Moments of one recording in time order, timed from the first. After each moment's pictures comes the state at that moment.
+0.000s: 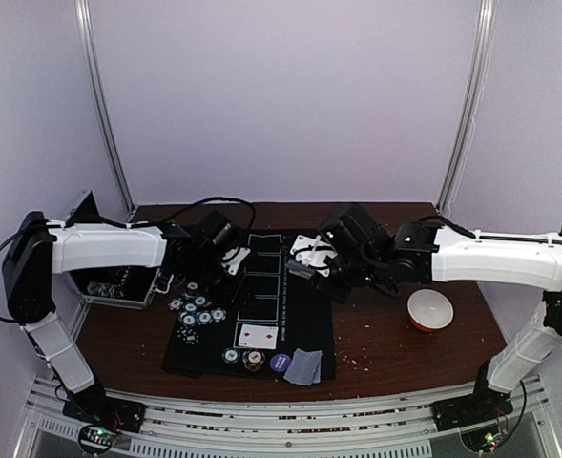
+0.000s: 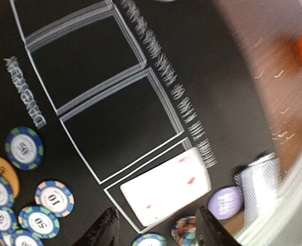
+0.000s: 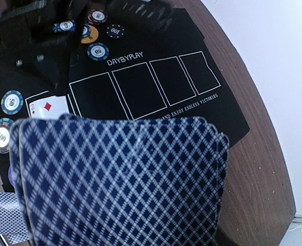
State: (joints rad) left arm -0.79 1.71 1.19 -0.59 0.21 -0.36; right arm 1.03 1.54 1.24 -0.51 0.30 -0.29
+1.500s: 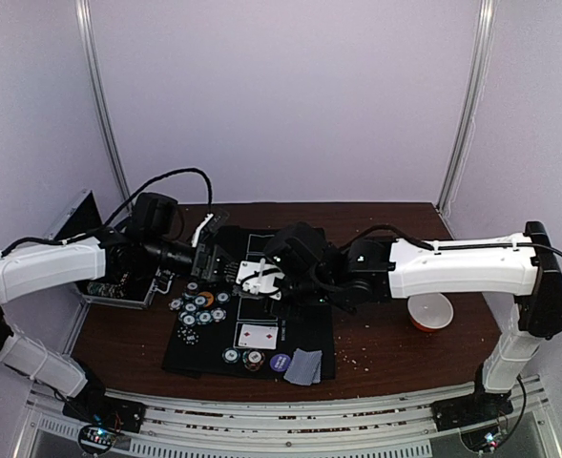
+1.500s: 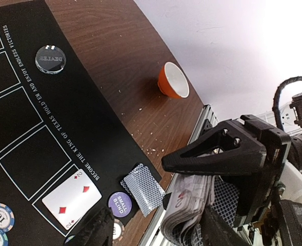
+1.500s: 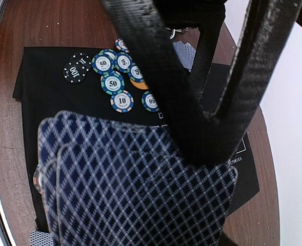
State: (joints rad) left arm -0.62 1.35 0.93 -0.18 0.77 -0.48; right arm 1.21 1.74 1.43 -0.46 0.31 -0.39
